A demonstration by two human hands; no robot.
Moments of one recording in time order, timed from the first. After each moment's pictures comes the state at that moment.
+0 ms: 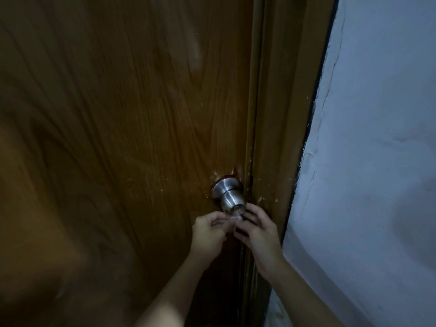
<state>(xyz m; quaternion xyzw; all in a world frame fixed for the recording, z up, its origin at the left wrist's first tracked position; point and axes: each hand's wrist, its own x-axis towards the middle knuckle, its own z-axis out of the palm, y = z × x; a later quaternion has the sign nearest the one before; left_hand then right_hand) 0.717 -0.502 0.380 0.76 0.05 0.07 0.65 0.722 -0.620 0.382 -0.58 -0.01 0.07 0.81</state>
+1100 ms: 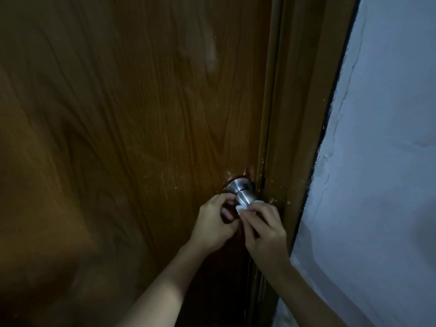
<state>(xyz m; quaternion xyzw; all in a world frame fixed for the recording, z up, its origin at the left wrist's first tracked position) 0.716 -0.483 0.406 0.88 -0.05 0.15 0.45 0.729 -0.612 0.366 -0.79 -0.26 -0.41 0.36</state>
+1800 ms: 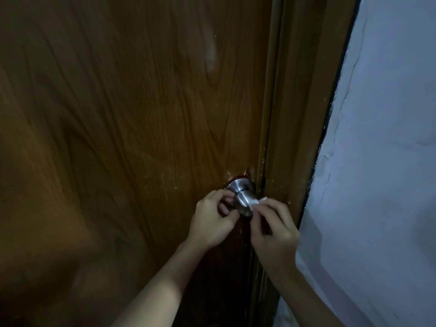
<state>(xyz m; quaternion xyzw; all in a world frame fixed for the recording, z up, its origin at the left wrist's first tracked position) 0.717 -0.480 0.412 0.87 -0.05 0.19 0.46 0.718 -0.616 0.382 -0.77 -0.21 -0.44 0.41</state>
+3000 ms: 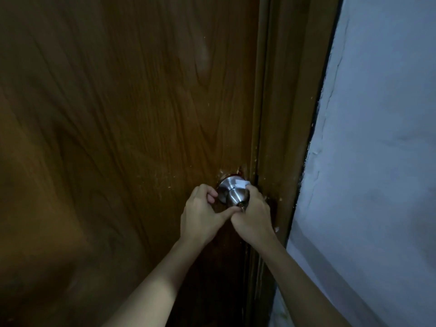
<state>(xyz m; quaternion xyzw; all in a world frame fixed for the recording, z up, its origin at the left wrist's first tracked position) 0.719 -0.482 0.409 0.88 0.04 0.27 0.40 0.735 -0.597 0.415 -0.85 -0.08 -0.06 0.52</state>
